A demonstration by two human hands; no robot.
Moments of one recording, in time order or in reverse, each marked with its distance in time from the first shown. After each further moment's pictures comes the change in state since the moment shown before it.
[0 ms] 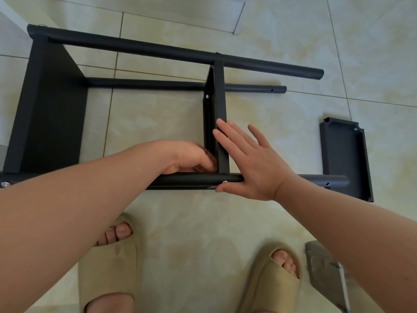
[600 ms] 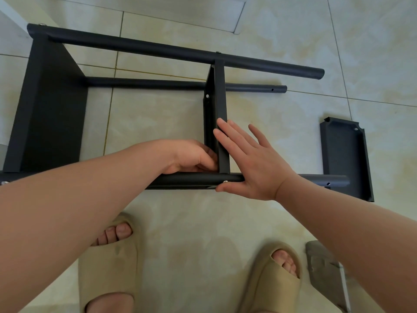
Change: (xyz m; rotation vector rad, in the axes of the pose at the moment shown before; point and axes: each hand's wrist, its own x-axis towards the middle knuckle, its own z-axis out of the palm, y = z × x) left_hand -0.002 0.000 0.002 -0.068 -0.012 0.031; right_hand 0.000 0.000 0.000 -0.008 0.007 0.000
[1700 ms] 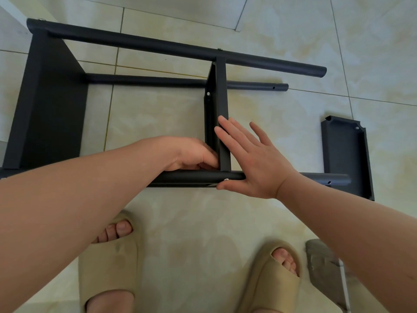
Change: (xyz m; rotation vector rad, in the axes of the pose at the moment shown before) left_hand 0.000 0.003 0.002 0.094 0.022 -0.007; right_hand 0.000 -0.001 -0.002 -0.001 -0.003 0.002
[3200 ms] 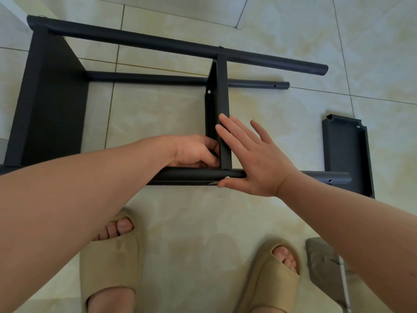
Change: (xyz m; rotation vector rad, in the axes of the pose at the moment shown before) left_hand 0.007 -0.006 -0.003 -0.048 -0.069 0.146; right_hand 0.001 0.000 -0.001 -0.003 -0.007 -0.002
